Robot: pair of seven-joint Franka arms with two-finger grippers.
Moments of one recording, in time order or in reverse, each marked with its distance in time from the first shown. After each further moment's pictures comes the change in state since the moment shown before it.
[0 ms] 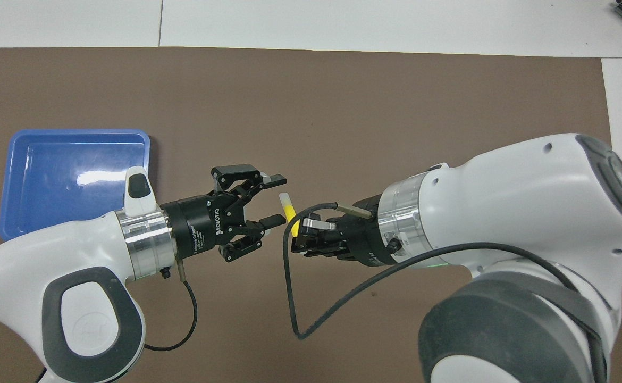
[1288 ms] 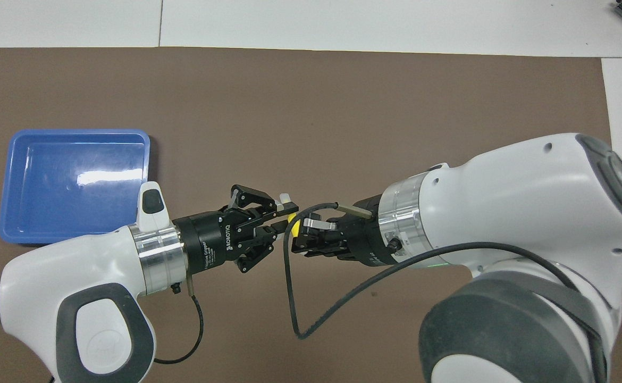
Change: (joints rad) left arm -0.001 -0.027 -0.041 -0.040 0.000 0.008 -0.021; right arm -0.001 0.000 0.000 0.000 0.000 -0.002 0.000
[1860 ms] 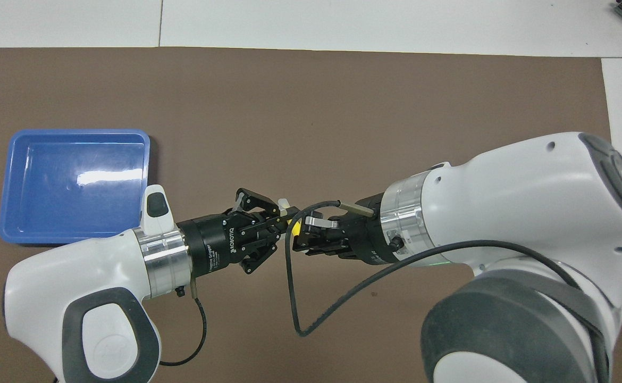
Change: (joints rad) left arm -0.002 -0.002 -0.009 -0.004 0.006 0.014 -0.006; right arm -0.002 0.000 -0.002 -0.001 0.001 0.003 0.000
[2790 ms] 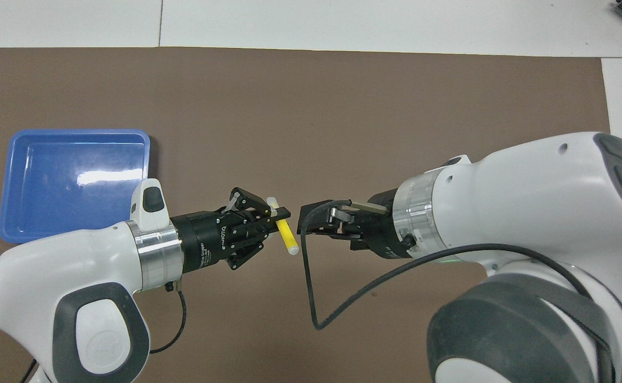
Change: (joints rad) left arm 0.056 -0.001 0.004 0.006 0.207 -0.082 0.017; right arm -0.010 -0.015 -0.013 0.002 -0.146 -0.007 -0.006
